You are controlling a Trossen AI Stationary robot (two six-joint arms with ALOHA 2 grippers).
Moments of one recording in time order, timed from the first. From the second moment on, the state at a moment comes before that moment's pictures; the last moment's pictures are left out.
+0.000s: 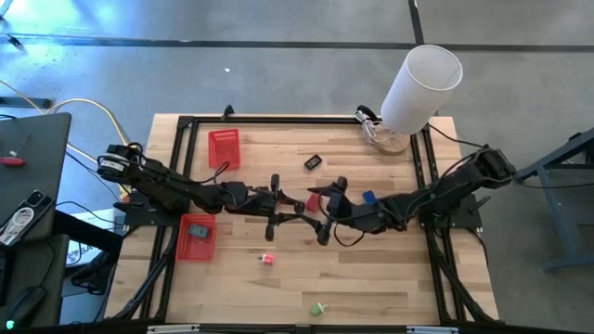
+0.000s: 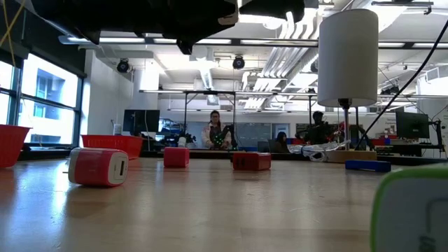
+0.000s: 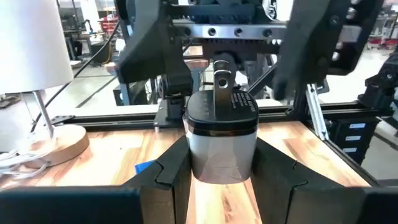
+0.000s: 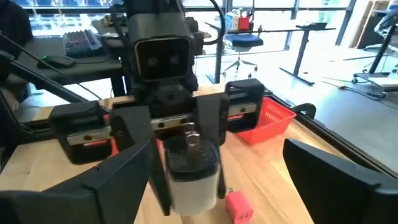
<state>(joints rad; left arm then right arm) -0.18 1.49 0.67 0.87 -0.13 0.03 0.38 1.51 0.96 0.33 0.70 0.17</state>
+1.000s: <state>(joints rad) -0.38 1.49 0.68 0.85 -1.02 0.10 0.44 1.50 0.96 0.21 0.97 0.25</state>
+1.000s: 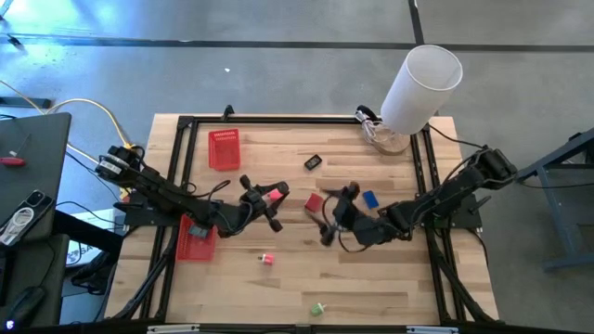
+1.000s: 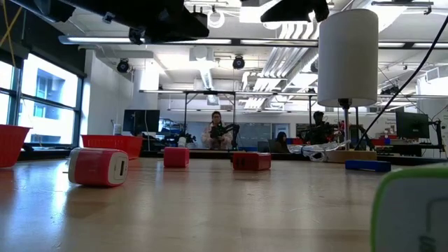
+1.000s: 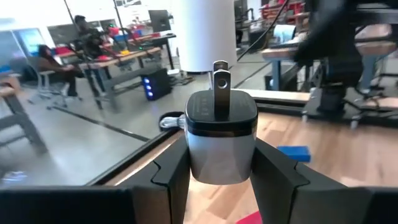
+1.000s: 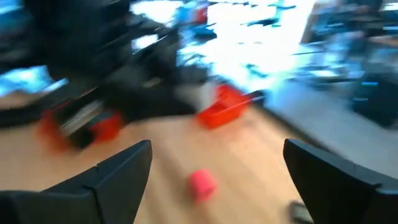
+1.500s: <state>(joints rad) -0.33 1.49 0.68 0.85 -0.97 0.01 0.29 1.60 0.96 0.53 0.71 0.12</state>
